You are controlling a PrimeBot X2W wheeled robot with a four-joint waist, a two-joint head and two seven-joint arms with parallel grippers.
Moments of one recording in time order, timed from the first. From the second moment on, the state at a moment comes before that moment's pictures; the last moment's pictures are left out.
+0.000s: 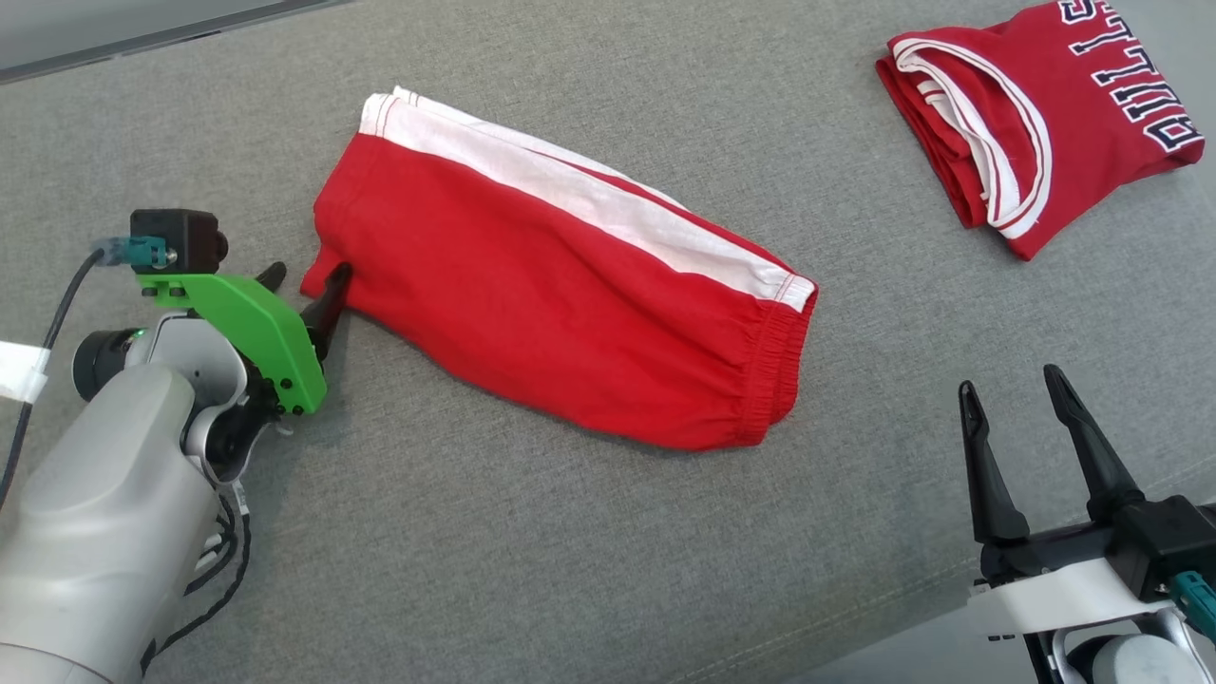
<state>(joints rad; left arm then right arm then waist) -0.82 0.40 -0.73 0.81 -0.97 -0.12 0.10 0.06 -0.10 -0.03 -0.10 0.03 0.13 -0.26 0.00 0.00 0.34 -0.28</state>
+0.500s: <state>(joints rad) -0.87 0.38 -0.77 0.80 -1.04 -0.12 0.26 0.07 -0.10 -0.03 -0.09 0.04 0.13 -0.26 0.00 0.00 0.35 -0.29</state>
